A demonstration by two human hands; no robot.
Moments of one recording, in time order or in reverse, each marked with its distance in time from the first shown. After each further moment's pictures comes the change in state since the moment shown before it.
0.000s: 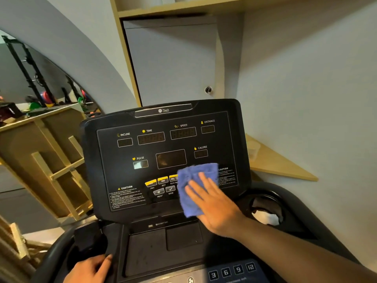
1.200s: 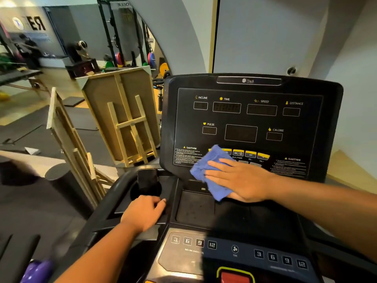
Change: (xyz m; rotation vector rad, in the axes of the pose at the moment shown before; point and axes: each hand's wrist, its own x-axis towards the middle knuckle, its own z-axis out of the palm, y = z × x) left_hand -0.075 0.046 -0.032 -0.065 0.131 0.080; right_hand 0.090 -0.024 -0.007 -0.082 -0.169 -0.728
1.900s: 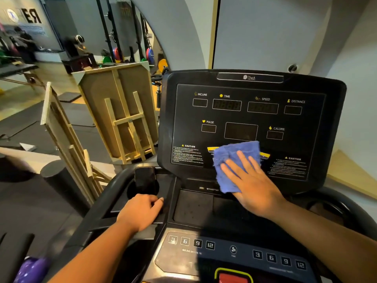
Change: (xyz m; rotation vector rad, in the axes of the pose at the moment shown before) left_hand 0.001 -0.001 0.000 -0.024 -0.014 0.015; right_hand -0.026 -0.039 0.020 -0.016 0.120 0.500
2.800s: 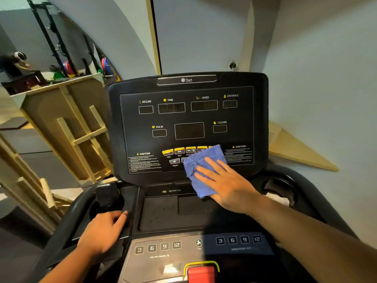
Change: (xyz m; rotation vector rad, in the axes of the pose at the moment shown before) left_hand -0.004 0.007 -0.001 0.050 0.028 -0.022; right_hand -0.053 0.020 0.010 0.047 -0.038 0.017
